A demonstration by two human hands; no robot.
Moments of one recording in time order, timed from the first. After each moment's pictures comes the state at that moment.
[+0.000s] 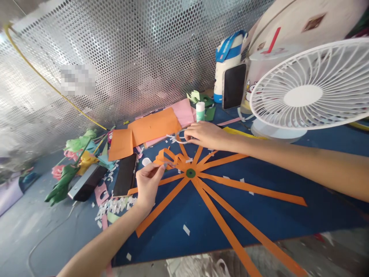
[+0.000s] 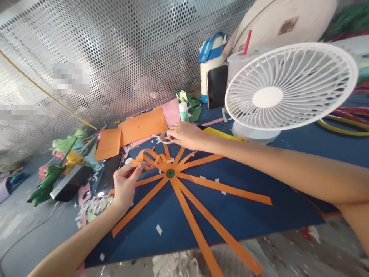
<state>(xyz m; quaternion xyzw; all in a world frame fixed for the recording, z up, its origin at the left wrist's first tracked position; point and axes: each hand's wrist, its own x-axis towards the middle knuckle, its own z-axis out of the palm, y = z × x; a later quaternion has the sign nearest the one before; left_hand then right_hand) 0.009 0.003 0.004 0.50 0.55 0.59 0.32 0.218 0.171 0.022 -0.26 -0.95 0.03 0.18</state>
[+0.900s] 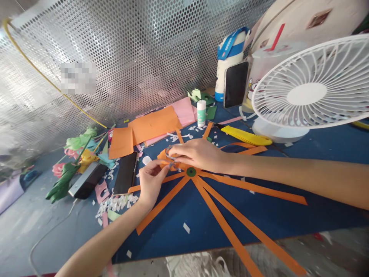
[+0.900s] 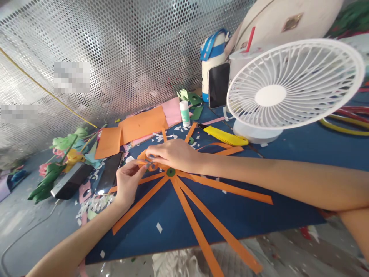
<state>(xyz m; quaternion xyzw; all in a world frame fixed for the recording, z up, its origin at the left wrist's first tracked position) 0.011 0.005 0.001 0.51 0.53 0.59 0.34 0.193 0.102 0.021 -0.16 -0.93 0.11 0.30</state>
